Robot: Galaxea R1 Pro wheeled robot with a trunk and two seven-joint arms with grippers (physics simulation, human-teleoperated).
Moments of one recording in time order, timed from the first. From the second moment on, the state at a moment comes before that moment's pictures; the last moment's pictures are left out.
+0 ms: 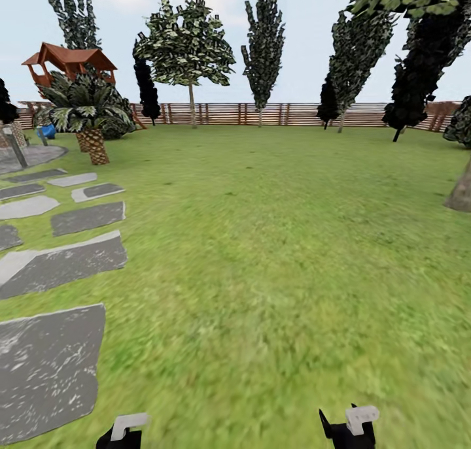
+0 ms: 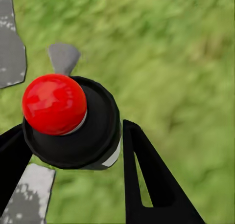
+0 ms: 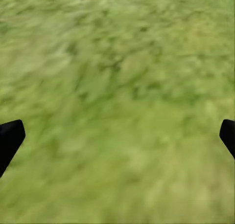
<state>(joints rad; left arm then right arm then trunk) -0.38 0.02 0.35 -0.19 -0.29 -0.29 0.12 -0.41 -0.13 0.19 -0.08 -0.13 -0.66 0.08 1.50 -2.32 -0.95</state>
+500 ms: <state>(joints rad) -0.38 0.02 0.35 -0.19 -0.29 -0.29 0.12 -0.41 -0.13 0.19 -0.08 -0.13 -0.66 0.08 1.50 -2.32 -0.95</state>
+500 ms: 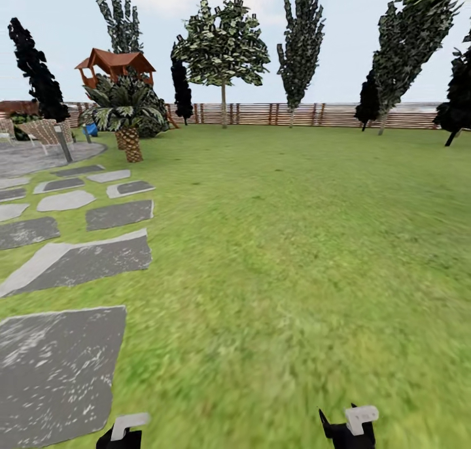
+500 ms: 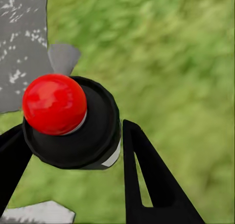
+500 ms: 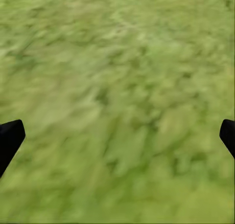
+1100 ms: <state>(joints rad) -0.38 0.02 0.35 -0.19 -0.29 -0.29 0.12 -0.41 -0.13 0.19 -0.08 -0.13 -0.66 0.08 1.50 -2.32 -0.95</state>
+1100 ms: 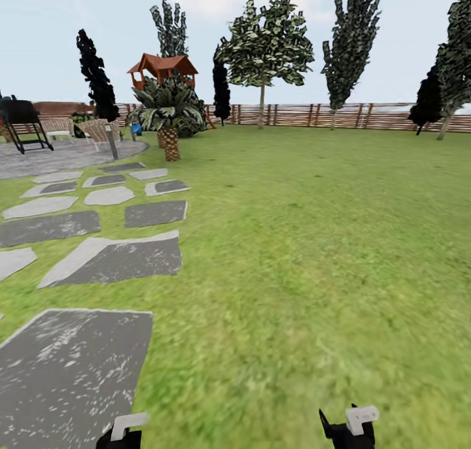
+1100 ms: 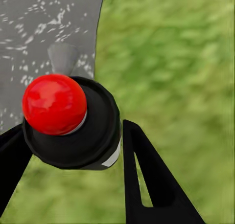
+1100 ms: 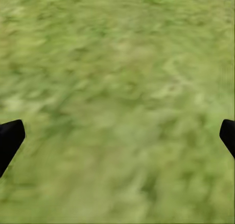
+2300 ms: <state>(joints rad) -0.38 0.02 0.35 -0.19 -0.28 -0.29 0.12 -0.41 -0.13 0.19 -0.06 -0.13 -0.66 0.08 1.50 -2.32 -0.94</state>
